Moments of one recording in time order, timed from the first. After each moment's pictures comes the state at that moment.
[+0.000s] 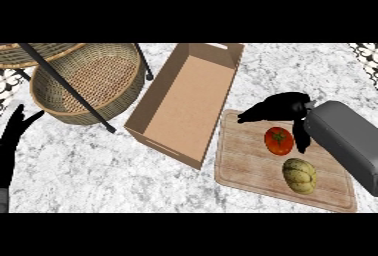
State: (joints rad) left arm -0.01 0.48 0.09 -1.40 -0.11 0.20 0.05; right arm -0.87 -0.58 0.85 -0.83 0.61 0.55 -0.63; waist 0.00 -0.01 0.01
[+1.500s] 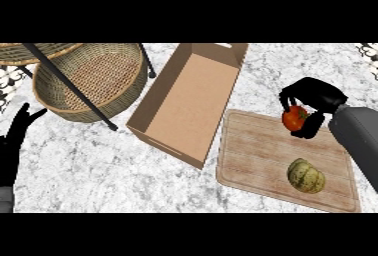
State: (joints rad) left arm -0.02 0.43 0.12 -1.42 -0.15 0.16 0.06; right arm -0.76 -0.57 0.47 -0.66 0.66 0.10 -0.52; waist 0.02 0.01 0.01
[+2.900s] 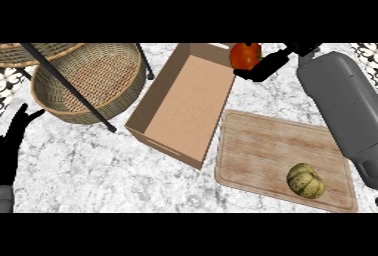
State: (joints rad) left arm -0.04 0.41 0.16 -1.40 -0.19 0.14 0.07; right arm -1.03 -0.38 0.17 -0.85 0.44 0.12 -0.39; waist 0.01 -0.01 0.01
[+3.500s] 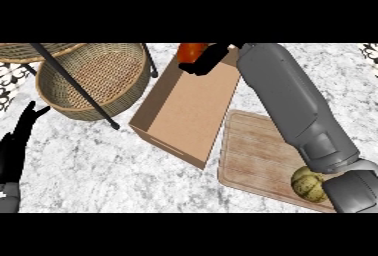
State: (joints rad) left arm -0.05 0.39 0.15 -1.41 -0.21 0.12 0.07; right arm -1.25 -0.14 0.12 -0.59 0.45 0.08 -0.23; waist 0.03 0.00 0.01
